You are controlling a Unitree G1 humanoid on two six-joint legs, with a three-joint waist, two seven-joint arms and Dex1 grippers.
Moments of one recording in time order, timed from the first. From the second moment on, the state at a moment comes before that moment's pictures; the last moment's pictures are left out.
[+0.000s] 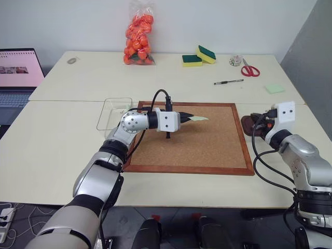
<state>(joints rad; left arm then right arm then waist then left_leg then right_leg) -0.98 0.35 -0.27 0.97 0.13 -0.87 -0.89 -0.39 -0.52 -0.21 0.05 0.31 0.53 0.32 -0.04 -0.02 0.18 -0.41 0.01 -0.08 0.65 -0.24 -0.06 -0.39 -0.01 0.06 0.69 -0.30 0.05</state>
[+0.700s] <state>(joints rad) -0.91 0.36 -0.26 0.80 0.08 -0.70 -0.90 -0.51 -0.50 -0.24 0.23 0.29 0.47 0.32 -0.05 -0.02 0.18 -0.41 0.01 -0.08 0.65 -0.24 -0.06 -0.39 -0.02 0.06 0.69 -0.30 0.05</state>
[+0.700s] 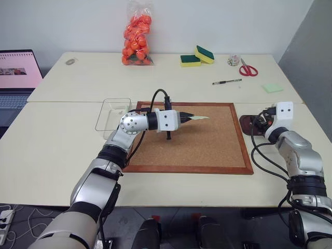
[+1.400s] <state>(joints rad) -0.79 0.45 -0.03 0.32 -0.03 0.02 -0.70 -0.37 -0.58 -0.16 -0.44 0.69 0.73 0.67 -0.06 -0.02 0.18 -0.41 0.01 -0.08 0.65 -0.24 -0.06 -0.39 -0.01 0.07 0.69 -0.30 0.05</state>
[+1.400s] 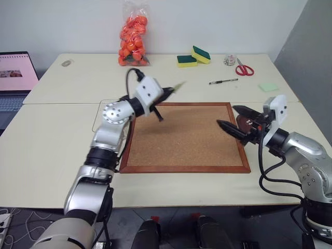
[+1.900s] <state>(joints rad) -0.60 0.65 0.04 0.11 0.05 0.42 -0.56 -0.65 -0.60 0.10 -0.29 0.67 0.71 0.92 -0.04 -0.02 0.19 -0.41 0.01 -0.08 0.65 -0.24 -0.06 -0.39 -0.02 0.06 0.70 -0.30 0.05</state>
